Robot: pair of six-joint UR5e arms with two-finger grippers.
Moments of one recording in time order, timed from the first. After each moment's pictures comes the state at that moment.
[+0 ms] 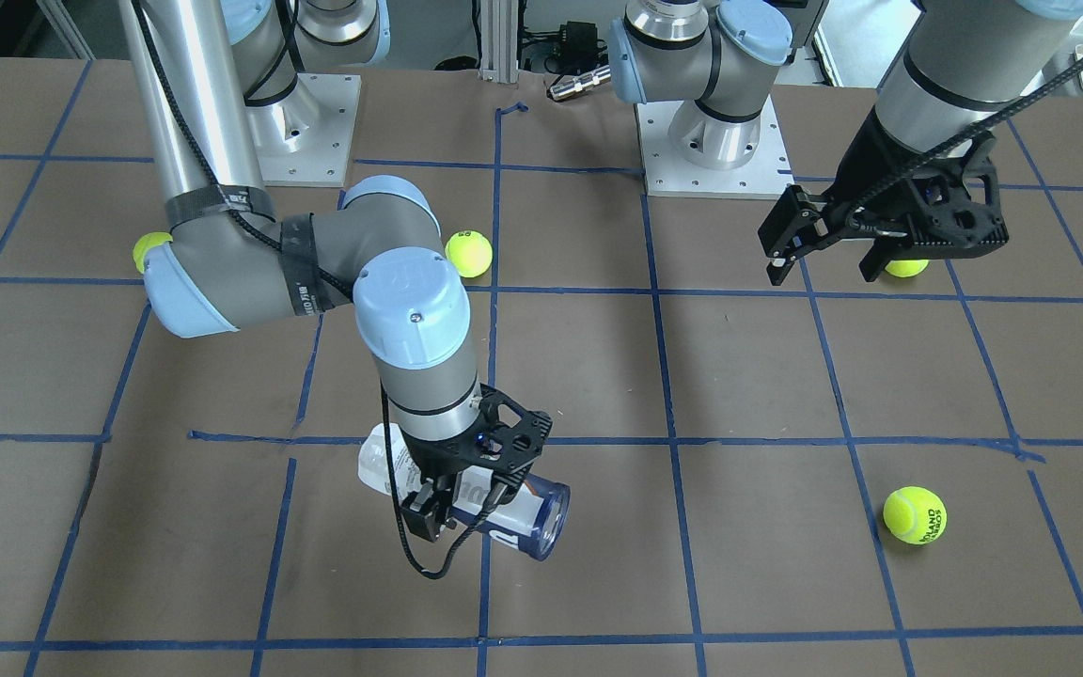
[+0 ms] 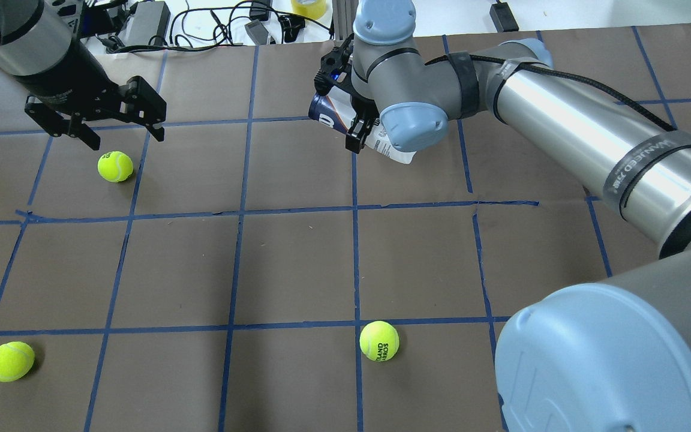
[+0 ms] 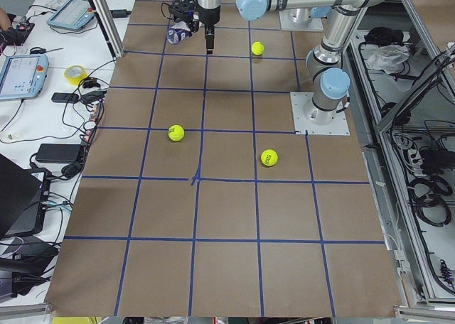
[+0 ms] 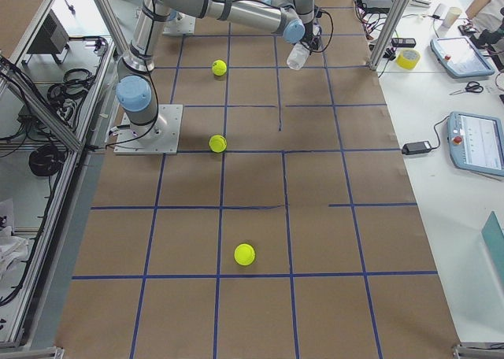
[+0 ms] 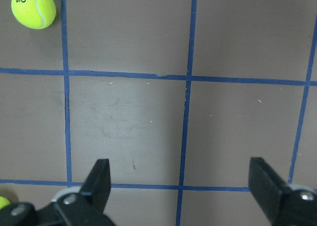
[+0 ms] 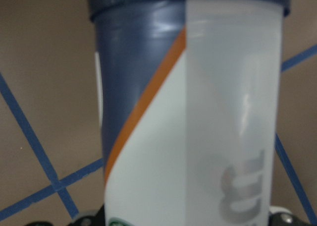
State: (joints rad) left arm -1.42 -1.57 -1.60 -1.50 1.54 0.04; right arm 1.88 -1.00 1.44 -2.21 -1.54 -0.86
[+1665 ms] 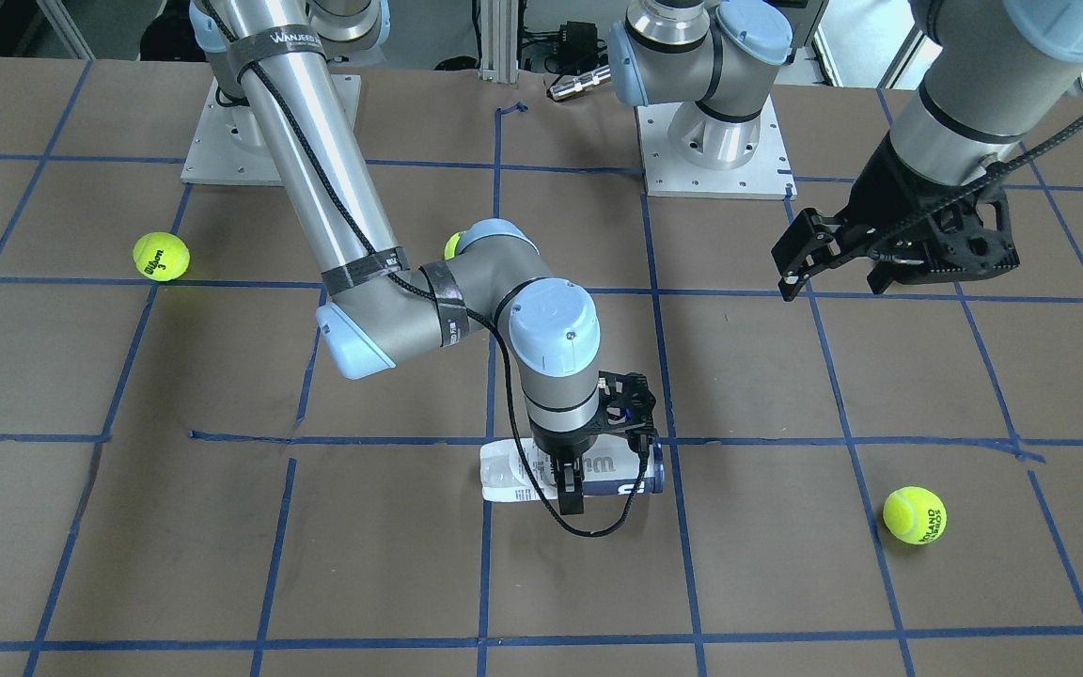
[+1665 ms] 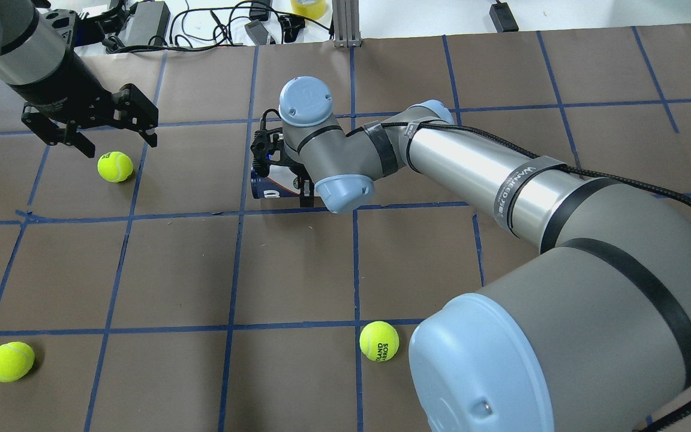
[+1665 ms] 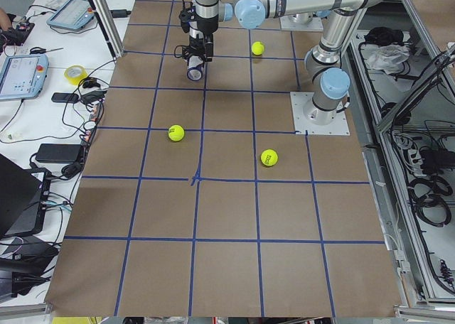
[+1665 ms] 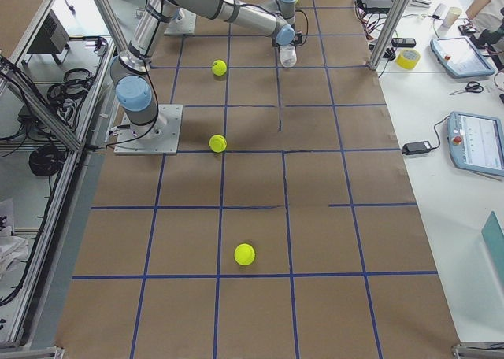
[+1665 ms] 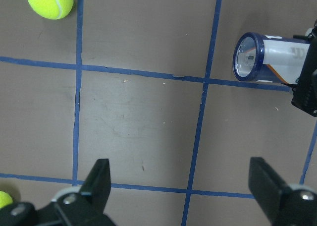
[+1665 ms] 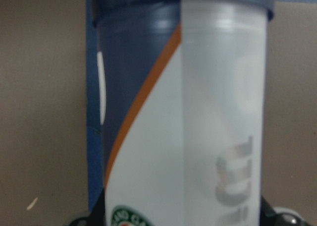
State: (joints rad) left arm -1.40 -1.58 -1.63 -1.48 1.54 0.04; right arm 2.03 -0.85 1.44 -2.35 -1.49 -1.12
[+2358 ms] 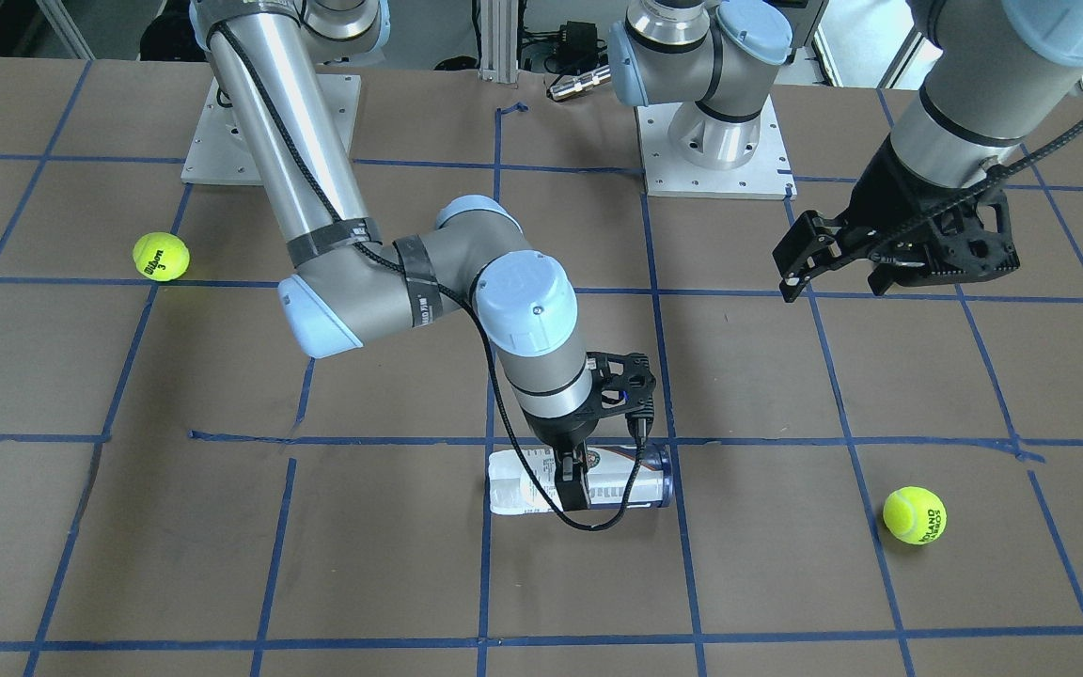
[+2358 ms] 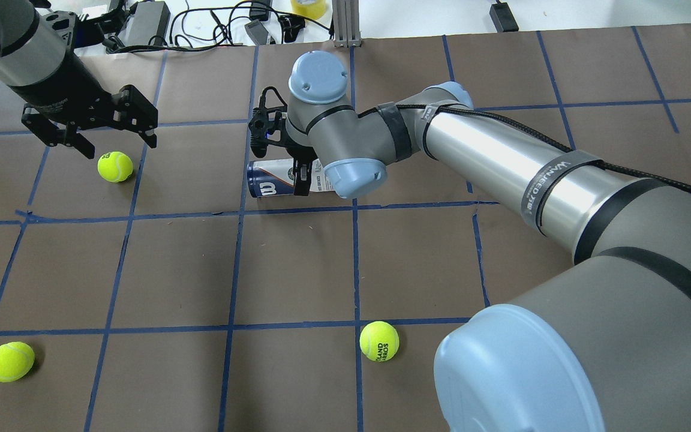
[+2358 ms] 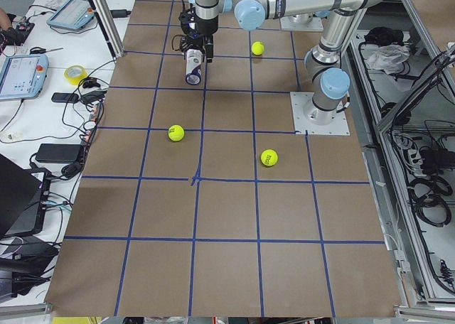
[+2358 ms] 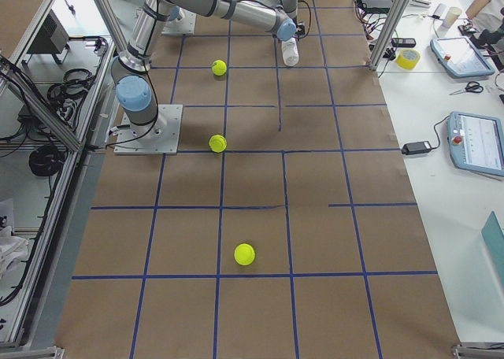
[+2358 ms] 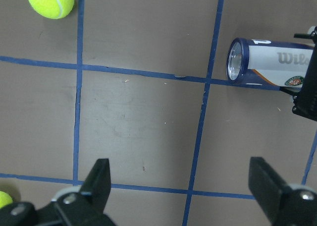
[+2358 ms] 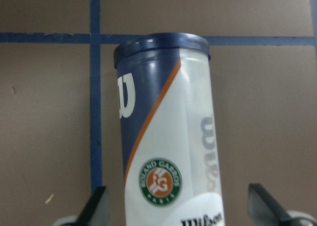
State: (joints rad) left arm -1.40 -1.58 -1.63 -1.48 1.54 0.04; right arm 1.98 -0.95 1.44 -2.31 -1.38 -1.11
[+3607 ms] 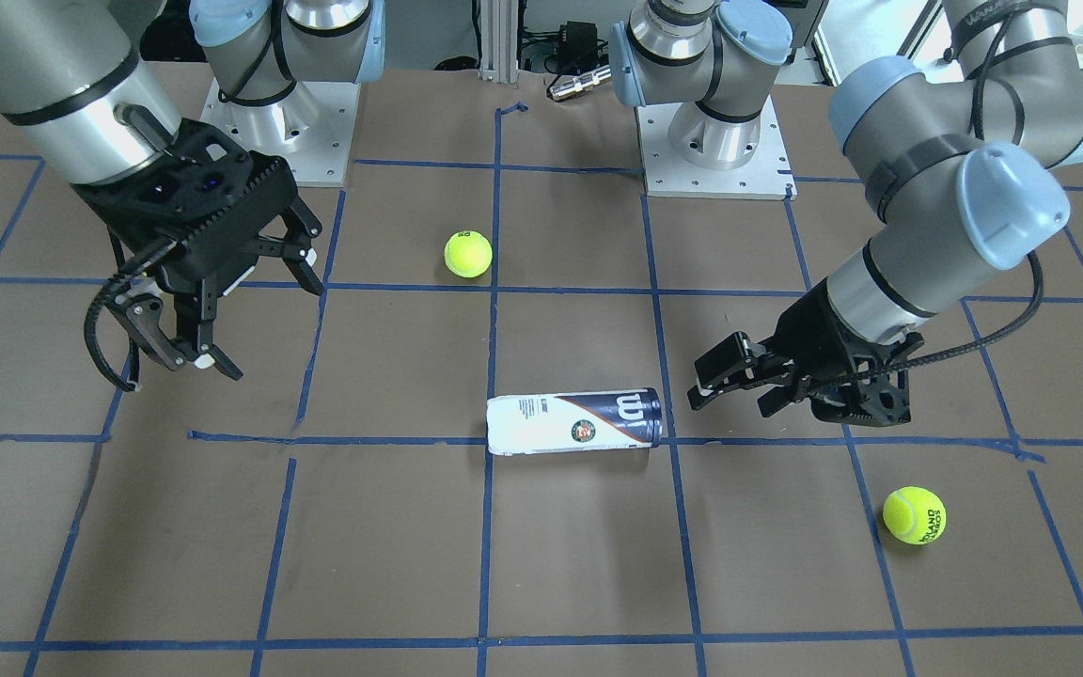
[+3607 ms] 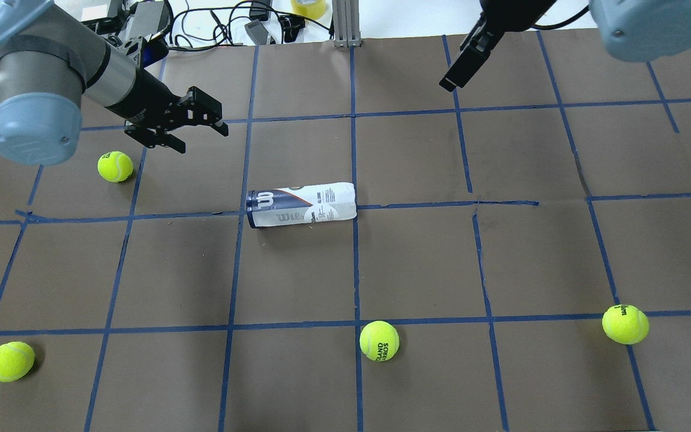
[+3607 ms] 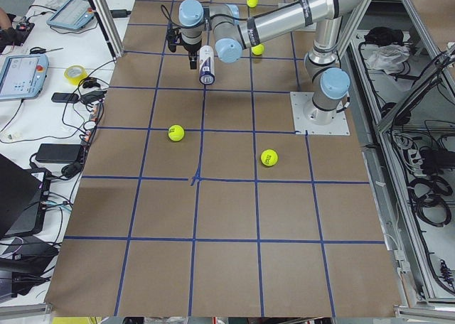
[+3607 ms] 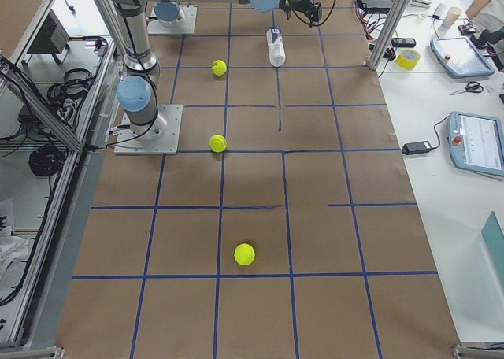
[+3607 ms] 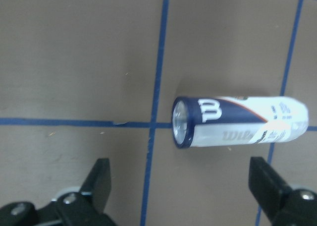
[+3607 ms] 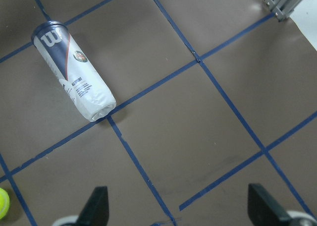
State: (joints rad) left arm -1.40 -1.79 -1.74 -1.16 1.16 0.06; right arm 1.57 -1.44 1.44 -1.74 -1.31 -0.94
